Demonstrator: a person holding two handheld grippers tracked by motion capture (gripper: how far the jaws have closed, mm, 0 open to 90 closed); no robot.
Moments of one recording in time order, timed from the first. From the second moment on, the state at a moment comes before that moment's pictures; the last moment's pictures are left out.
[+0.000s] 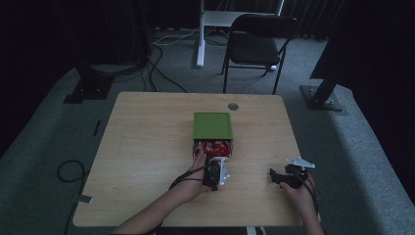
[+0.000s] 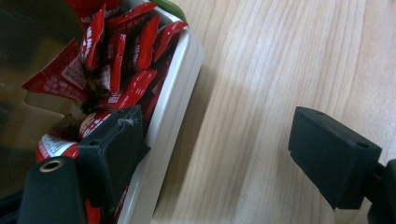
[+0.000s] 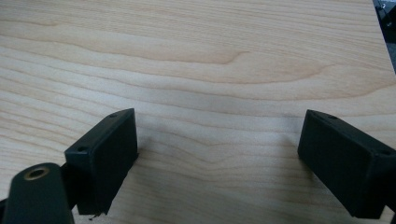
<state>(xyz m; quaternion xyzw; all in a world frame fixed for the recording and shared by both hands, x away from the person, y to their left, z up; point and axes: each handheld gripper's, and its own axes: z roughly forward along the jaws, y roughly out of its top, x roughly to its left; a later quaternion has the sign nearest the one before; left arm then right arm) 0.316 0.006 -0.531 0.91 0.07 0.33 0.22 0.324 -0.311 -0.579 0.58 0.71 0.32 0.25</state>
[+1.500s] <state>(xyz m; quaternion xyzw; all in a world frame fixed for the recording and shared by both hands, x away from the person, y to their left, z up) 0.307 0.011 -0.540 0.91 0.02 0.40 0.13 0.324 -0.311 -0.579 0.58 0.71 0.32 0.25</state>
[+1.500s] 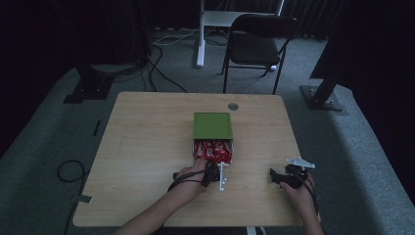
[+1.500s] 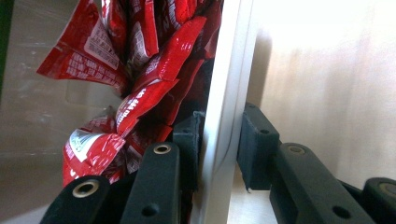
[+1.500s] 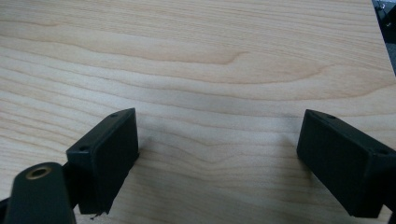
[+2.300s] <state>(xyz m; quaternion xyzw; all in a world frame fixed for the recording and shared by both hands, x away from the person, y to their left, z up) 0.253 0.020 -0.539 0.92 0.02 0.34 0.17 0.324 -0.311 -0.579 0.58 0.71 0.32 0.25</state>
